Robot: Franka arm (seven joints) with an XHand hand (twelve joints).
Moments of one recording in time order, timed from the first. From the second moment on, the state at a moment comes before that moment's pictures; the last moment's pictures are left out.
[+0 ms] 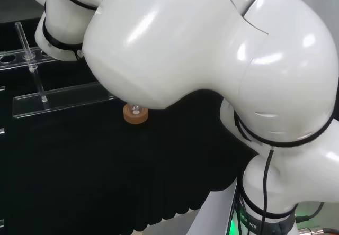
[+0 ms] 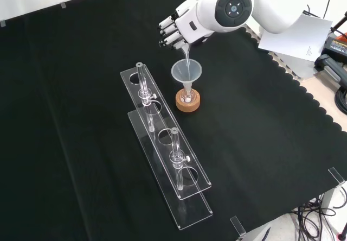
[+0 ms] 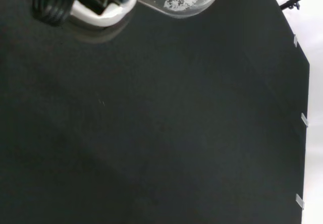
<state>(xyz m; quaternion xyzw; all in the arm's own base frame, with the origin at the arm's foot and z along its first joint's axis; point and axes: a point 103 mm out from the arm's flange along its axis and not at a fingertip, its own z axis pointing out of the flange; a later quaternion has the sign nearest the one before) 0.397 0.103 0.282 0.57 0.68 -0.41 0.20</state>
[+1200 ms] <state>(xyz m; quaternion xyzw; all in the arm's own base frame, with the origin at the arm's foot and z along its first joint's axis) 0.399 0.103 0.281 0.55 0.68 -0.43 0.23</state>
